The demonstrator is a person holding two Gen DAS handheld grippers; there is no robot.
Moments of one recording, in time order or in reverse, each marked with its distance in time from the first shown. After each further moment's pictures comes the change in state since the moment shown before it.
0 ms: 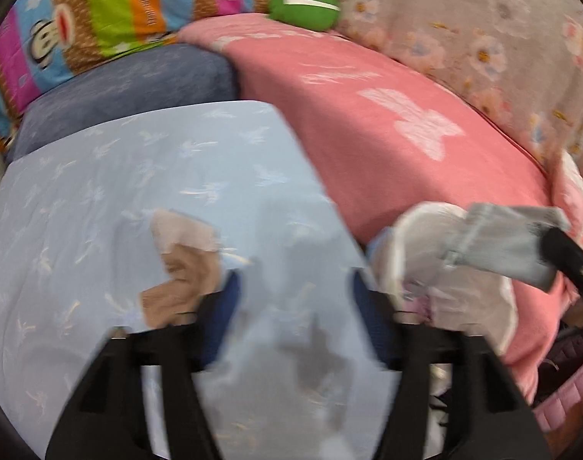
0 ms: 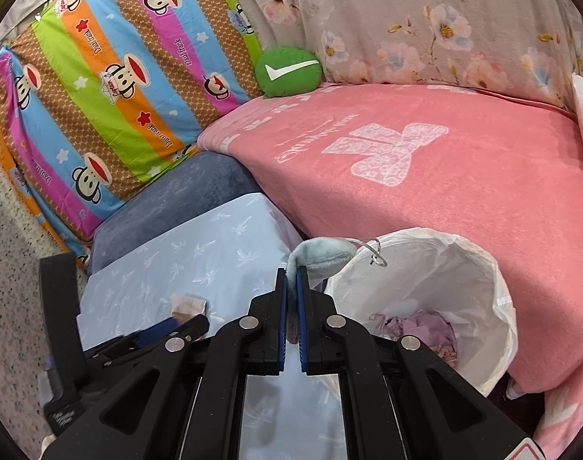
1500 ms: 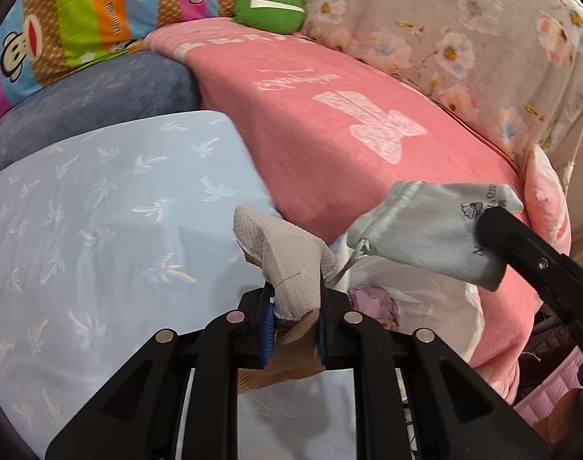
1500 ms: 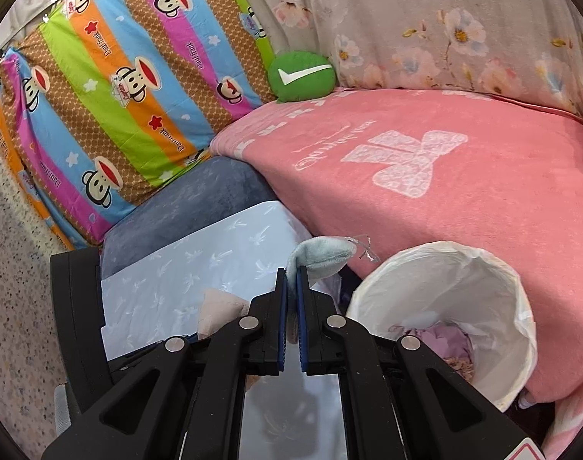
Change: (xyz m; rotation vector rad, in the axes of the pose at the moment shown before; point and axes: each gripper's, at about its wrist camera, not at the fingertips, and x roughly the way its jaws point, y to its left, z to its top) left arm -0.005 -0.054 0.010 0.077 0.014 -0.145; right arm -0.003 0.005 0.013 0.010 -0.032 0.021
